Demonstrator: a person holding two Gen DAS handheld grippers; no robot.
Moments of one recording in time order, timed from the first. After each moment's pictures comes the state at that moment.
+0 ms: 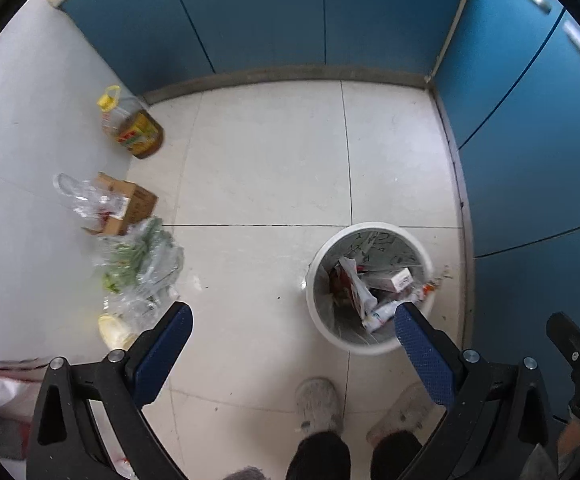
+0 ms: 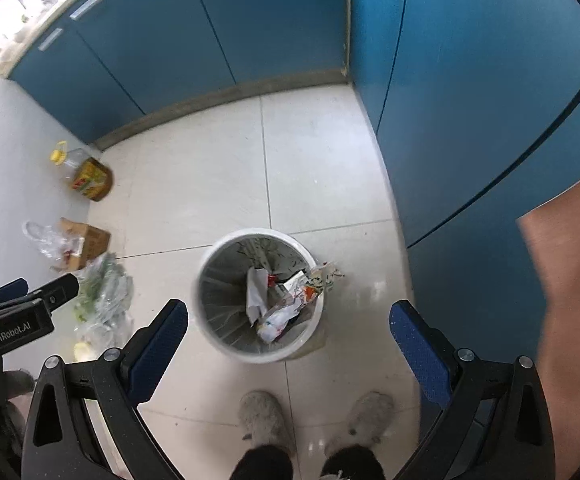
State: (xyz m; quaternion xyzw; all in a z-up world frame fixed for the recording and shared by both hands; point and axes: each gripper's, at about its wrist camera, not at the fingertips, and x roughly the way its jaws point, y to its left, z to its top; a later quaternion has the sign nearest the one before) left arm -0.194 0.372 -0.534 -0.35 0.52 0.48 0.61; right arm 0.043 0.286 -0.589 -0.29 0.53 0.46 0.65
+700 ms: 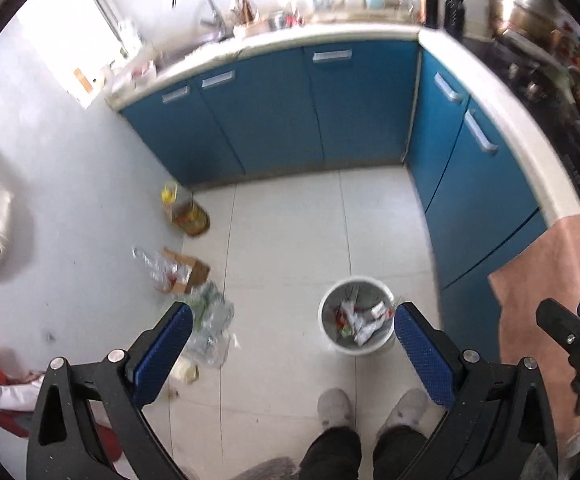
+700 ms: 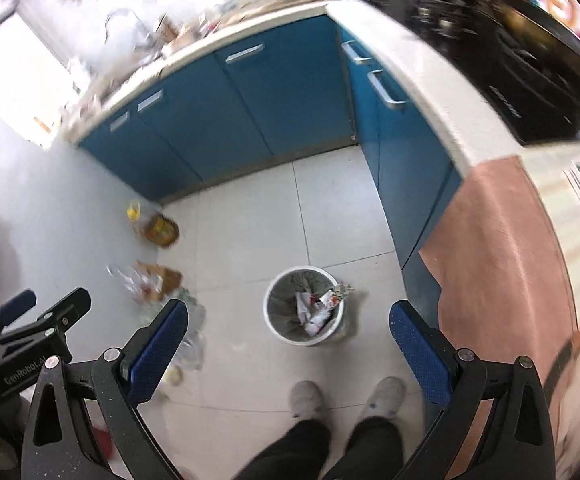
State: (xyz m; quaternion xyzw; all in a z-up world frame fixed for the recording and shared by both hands) left arm -0.159 0.271 -0.241 -0.24 0.47 0.53 0.67; right arm 0.070 0.178 -0.282 -0.17 0.53 0.50 0.66
